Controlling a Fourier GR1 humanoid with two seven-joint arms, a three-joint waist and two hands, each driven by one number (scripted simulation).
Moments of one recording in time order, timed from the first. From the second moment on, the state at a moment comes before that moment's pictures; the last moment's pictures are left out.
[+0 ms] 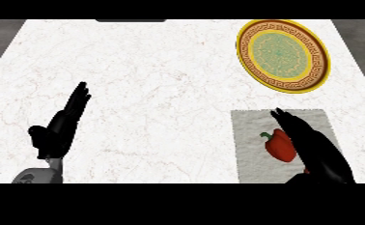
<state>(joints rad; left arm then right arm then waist) -0.06 0.31 -0.06 -1.31 0.14 0.04 -0.16 0.07 -0.53 0.35 -1.78 0.69 0.17 0.36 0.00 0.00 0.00</state>
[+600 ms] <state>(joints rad) -0.05 0.27 -0.02 -1.33 0.09 0.01 -0.15 0.00 -0.45 0.31 -1.59 0.77 0.21 0.19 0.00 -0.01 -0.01</state>
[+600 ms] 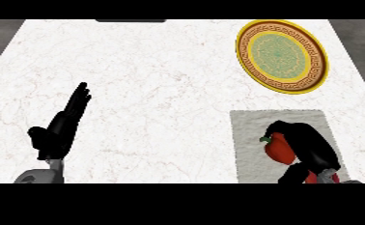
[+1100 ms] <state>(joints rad) -0.04 0.28 0.01 -1.35 0.09 -0.01 -0.13 0.02 -0.42 0.25 -1.58 0.84 0.12 0.13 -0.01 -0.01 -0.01</state>
